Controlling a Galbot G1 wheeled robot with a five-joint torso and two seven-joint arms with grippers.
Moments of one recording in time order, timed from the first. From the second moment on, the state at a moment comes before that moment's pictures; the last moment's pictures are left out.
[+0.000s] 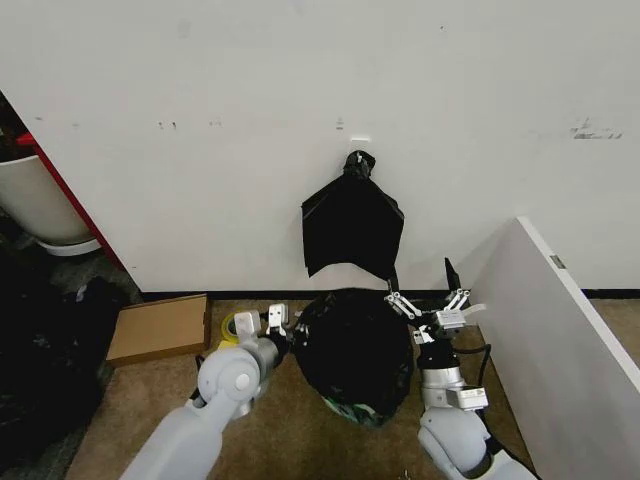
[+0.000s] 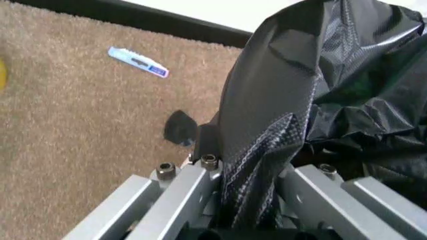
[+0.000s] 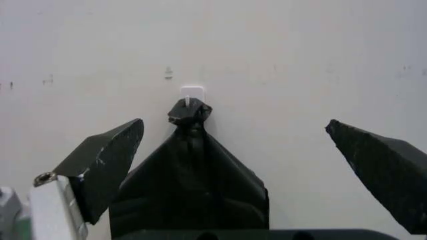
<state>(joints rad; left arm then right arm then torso) 1.11 -1.20 -0.12 -1.85 -0.95 0.57 -0.34 -1.32 1.13 0.13 1.93 0.06 0.59 0.45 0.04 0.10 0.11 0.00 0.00</state>
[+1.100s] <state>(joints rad) 1.25 -1.12 -0.13 -2.03 -0.84 0.57 -0.41 -1.34 1.14 0.12 1.94 0.07 0.57 0.46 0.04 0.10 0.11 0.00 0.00</state>
